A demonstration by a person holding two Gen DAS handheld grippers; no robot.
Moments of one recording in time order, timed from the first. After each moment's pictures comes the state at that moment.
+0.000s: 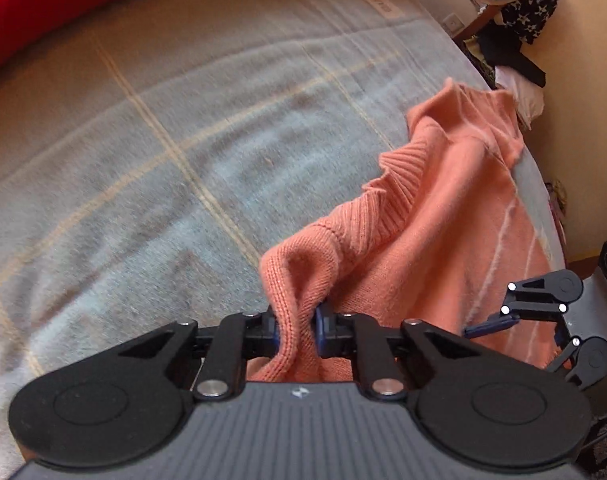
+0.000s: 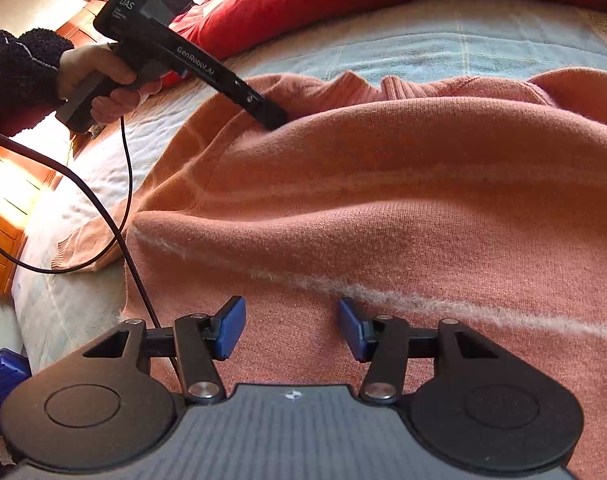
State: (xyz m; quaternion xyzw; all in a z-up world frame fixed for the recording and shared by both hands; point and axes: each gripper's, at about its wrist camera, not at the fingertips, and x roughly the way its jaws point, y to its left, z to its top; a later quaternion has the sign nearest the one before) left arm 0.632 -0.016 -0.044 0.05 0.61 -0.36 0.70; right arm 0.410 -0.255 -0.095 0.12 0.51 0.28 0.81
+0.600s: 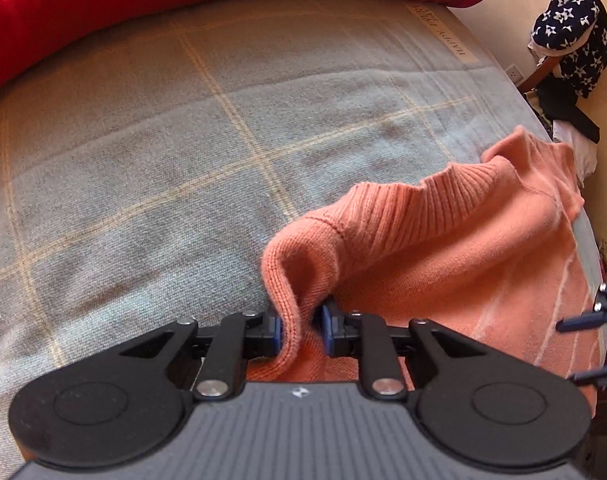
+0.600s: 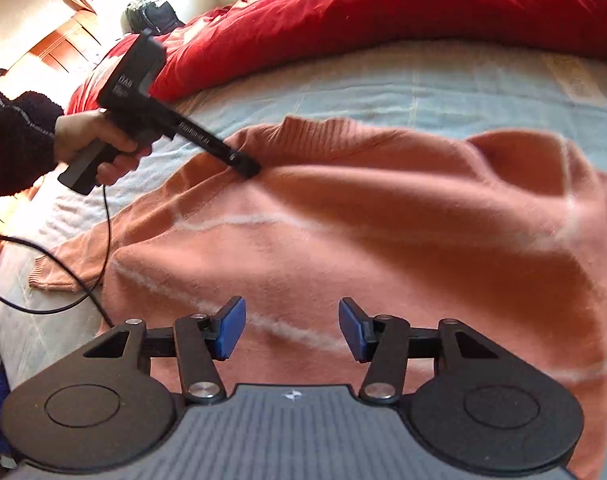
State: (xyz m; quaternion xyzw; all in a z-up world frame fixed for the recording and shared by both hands) left arm 0.629 -0.001 -0.081 0.02 0.60 -0.29 0.75; right arm 0.429 -0.307 -0.052 0.07 0.48 0.24 0.84
